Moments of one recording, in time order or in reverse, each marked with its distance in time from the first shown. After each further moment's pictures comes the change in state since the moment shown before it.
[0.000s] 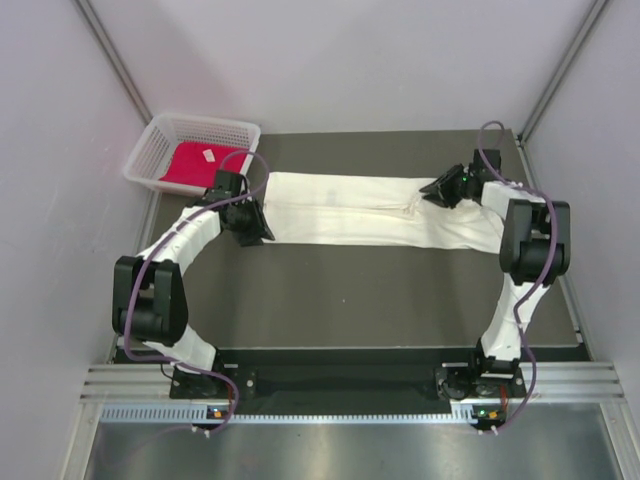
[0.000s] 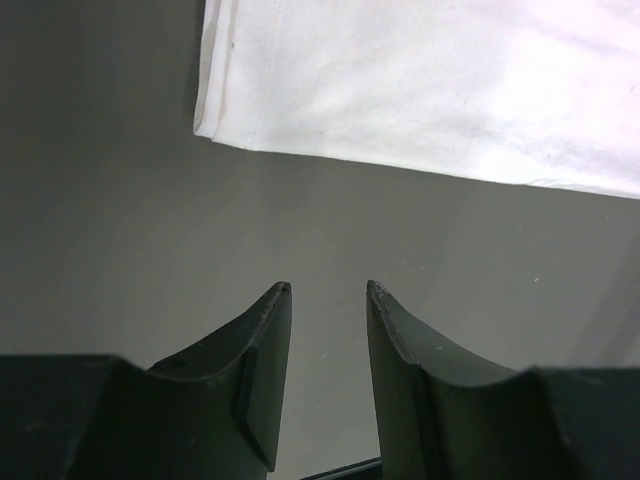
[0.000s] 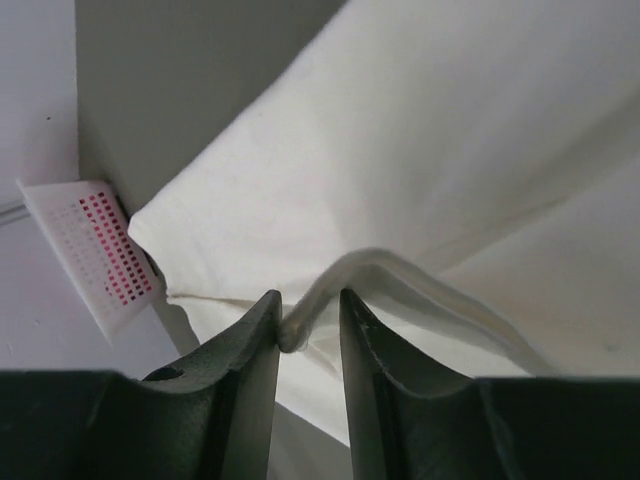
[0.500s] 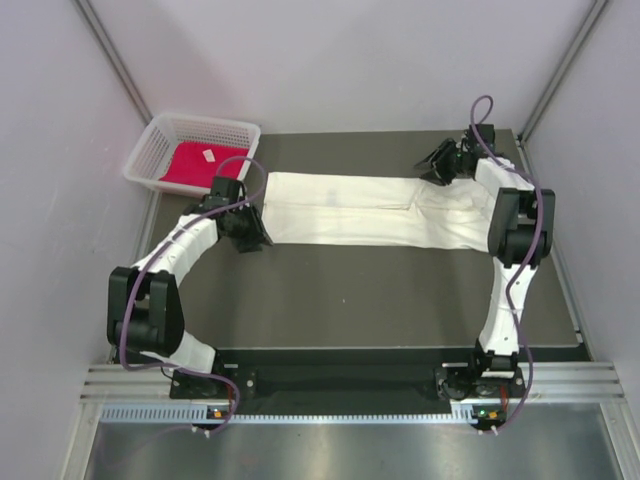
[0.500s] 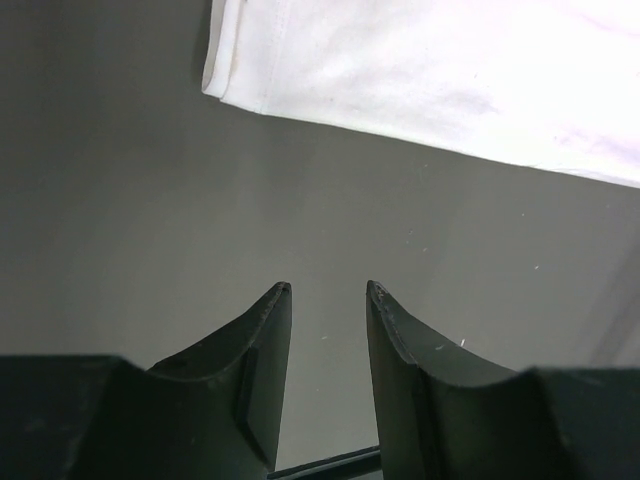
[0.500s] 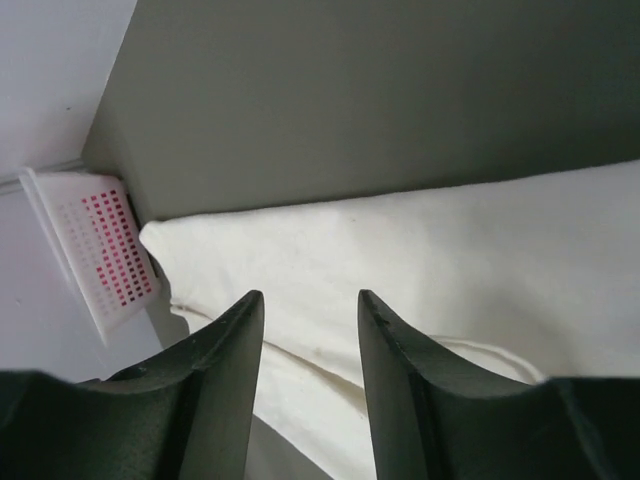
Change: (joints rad) left arm 0.000 -0.064 -0.068 -0.001 -0.003 -0.030; right arm 0.022 0.230 0.413 -0.140 -0.053 -0.094
